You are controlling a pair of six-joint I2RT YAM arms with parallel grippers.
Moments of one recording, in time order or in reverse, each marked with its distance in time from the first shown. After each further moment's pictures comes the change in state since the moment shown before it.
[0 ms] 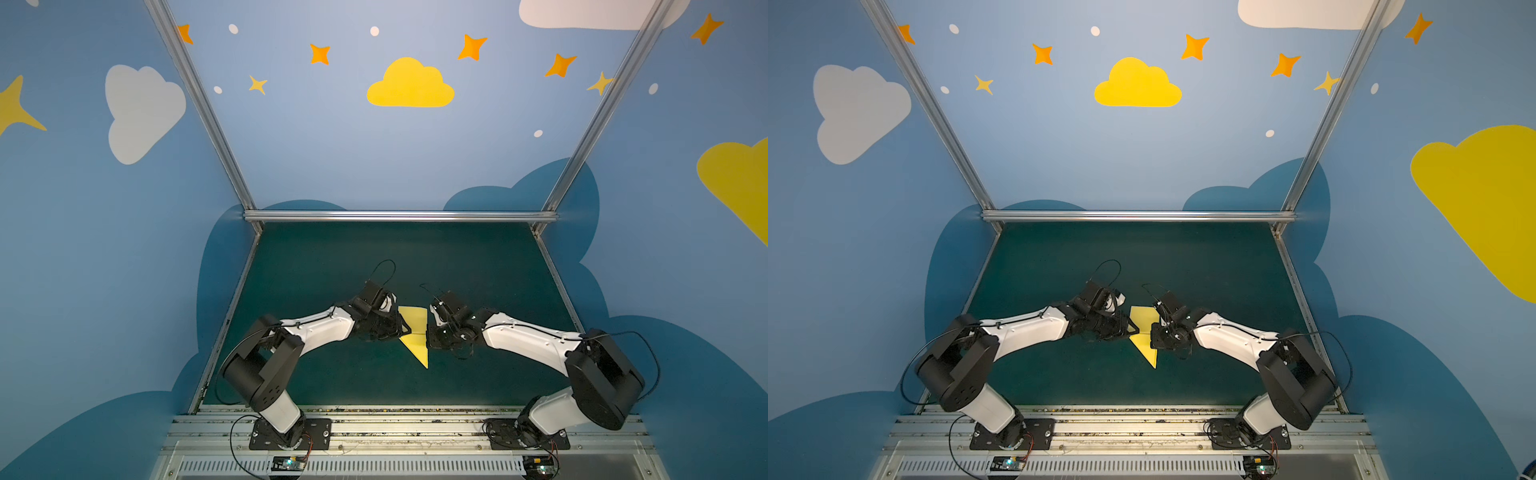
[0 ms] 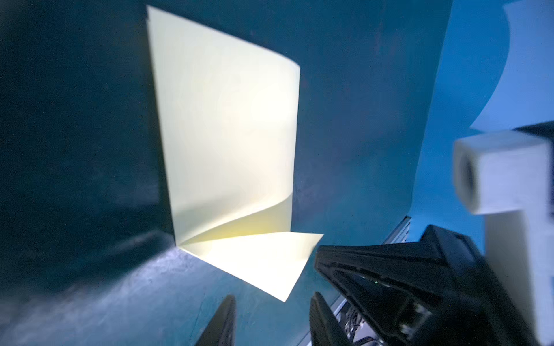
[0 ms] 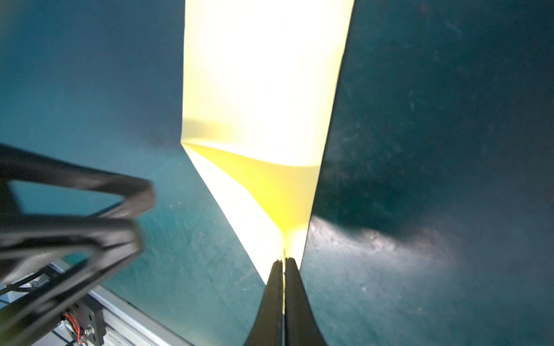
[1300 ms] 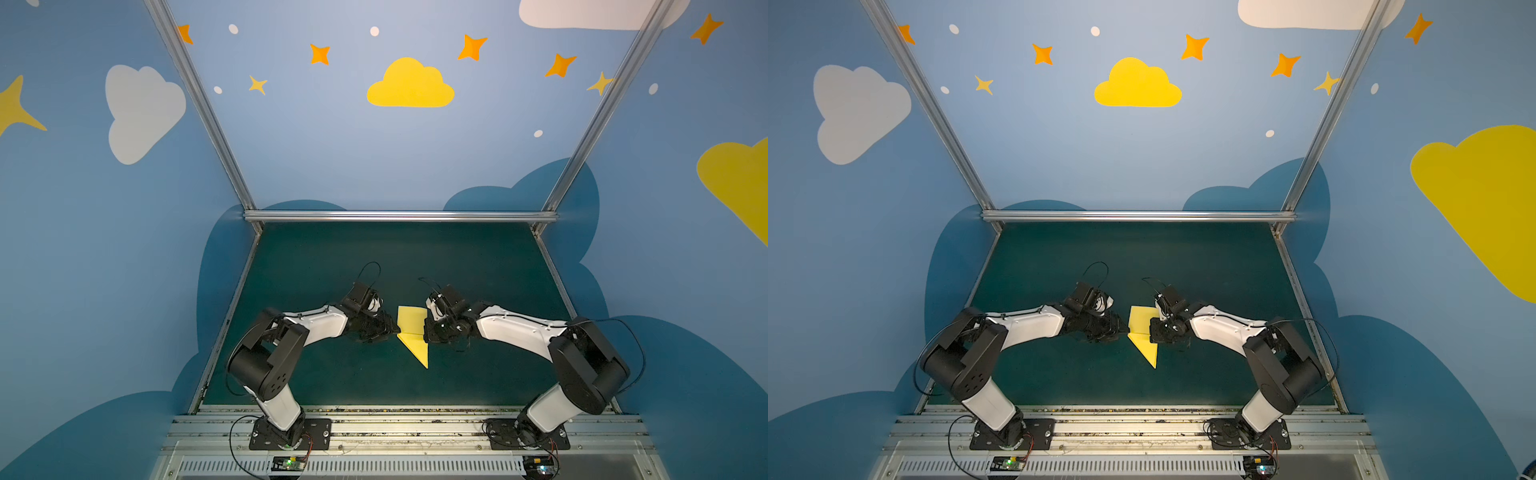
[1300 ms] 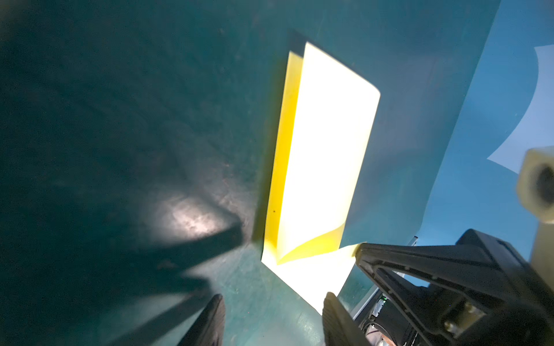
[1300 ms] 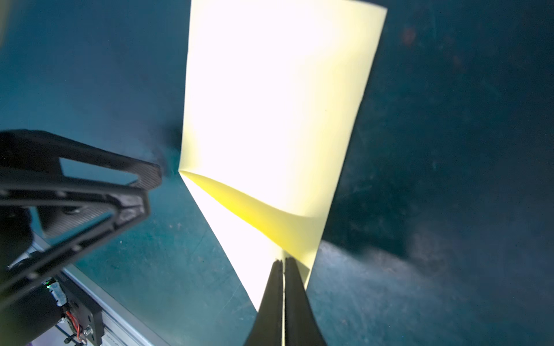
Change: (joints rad) left arm 0.084 0.105 -0.057 0.053 0.051 0.007; right arm -0.052 0.098 0.045 0.053 -0.068 -0.090
